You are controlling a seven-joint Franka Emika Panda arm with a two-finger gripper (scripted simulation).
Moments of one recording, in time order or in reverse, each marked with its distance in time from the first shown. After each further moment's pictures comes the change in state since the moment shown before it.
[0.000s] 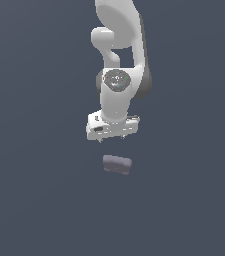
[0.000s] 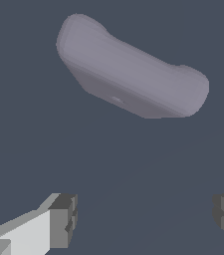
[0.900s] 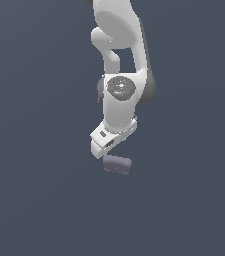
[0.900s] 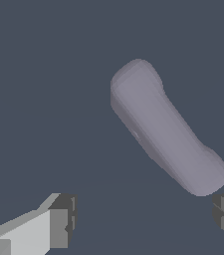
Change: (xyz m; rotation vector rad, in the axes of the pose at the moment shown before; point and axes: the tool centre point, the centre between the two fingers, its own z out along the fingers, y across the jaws) arm 0.039 -0.003 -0.002 0.003 0.019 -0.489
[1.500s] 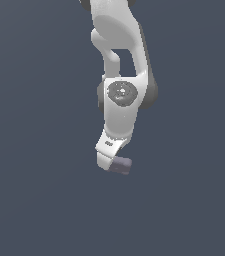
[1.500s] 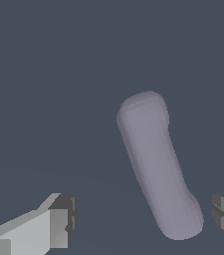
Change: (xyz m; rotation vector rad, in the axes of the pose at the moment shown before) arm 0.022 0.011 -0.002 -0.001 0.020 -0.325
